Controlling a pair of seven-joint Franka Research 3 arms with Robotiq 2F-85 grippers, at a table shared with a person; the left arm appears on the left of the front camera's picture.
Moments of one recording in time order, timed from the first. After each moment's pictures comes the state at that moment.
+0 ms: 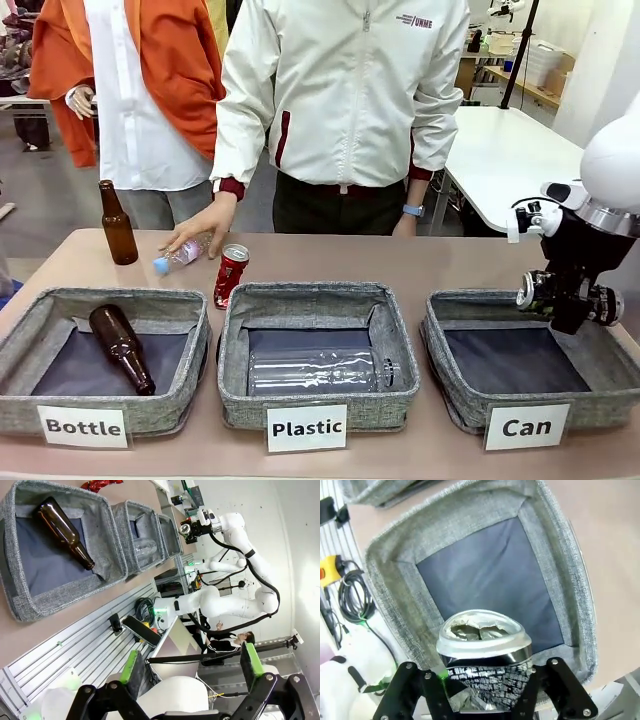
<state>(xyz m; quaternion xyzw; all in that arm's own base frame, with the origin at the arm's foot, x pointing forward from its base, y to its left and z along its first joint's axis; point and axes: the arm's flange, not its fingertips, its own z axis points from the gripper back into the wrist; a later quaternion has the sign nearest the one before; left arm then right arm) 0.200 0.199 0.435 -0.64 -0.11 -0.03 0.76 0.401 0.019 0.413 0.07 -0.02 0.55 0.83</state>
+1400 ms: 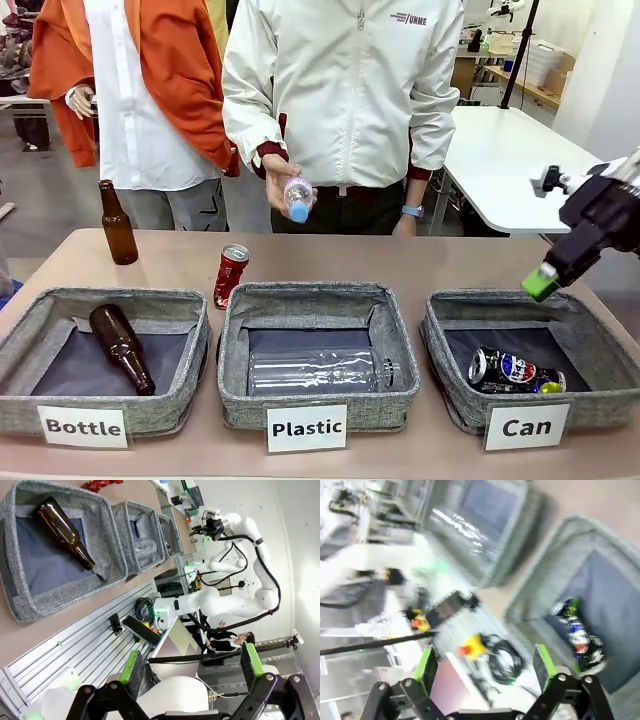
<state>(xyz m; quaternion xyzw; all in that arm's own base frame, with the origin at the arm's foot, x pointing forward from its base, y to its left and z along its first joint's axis) 0.200 0.199 0.435 -0.64 -0.11 -0.03 0.76 0.388 -0.004 0.455 0.42 0.01 0.25 0.87</state>
